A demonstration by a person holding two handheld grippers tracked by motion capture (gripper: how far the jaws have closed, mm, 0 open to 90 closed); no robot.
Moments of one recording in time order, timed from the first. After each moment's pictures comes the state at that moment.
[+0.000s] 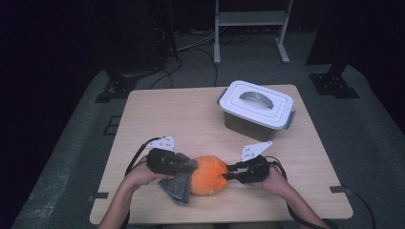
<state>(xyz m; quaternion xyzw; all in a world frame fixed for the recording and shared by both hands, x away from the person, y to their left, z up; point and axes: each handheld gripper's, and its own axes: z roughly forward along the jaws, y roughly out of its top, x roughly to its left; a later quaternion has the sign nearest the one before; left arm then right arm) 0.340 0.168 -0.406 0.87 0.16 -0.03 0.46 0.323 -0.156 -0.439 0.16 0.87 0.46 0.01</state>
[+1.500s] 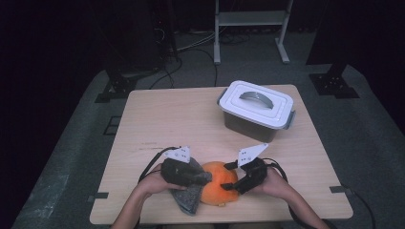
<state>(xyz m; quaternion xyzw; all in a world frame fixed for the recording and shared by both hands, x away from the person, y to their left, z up) 0.320 0.130 -0.419 0.88 0.11 -0.07 0.46 0.315 -0.146 -0.436 0.13 0.88 0.45 0.00</state>
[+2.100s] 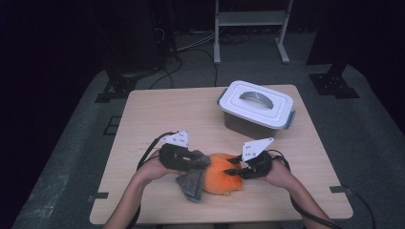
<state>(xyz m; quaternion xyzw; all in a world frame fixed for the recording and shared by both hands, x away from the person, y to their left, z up) 0.347 0.127 -0.389 0.88 0.12 -0.02 0.45 0.325 -0.157 -0.412 0.07 0.89 0.45 0.07</state>
